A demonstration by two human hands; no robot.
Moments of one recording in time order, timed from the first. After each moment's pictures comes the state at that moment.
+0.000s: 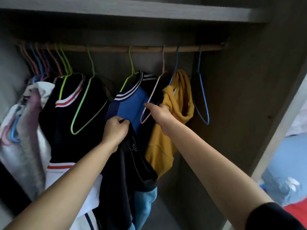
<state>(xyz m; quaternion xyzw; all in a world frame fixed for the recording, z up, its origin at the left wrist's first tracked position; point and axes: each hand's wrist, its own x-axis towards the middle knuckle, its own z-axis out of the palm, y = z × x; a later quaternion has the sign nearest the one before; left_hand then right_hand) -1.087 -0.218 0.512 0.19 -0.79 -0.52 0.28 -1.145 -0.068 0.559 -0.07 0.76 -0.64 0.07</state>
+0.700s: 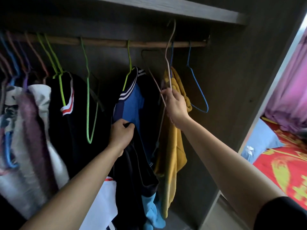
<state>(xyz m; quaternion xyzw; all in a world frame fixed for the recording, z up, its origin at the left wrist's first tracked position) -1.100 -0.270 0.489 0.07 -0.79 -0.59 0.17 -1.113 -0.083 0.570 -0.04 0.75 -0.64 -0.16</state>
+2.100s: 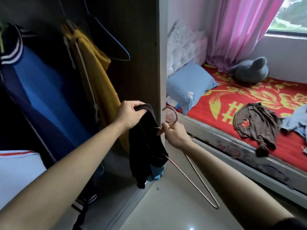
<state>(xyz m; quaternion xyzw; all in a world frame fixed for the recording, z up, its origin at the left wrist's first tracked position) -0.980 -0.006 0.432 -0.24 -0.84 -0.49 -0.02 -0.868 0.152 0.384 0.14 0.85 -0.50 -0.09</state>
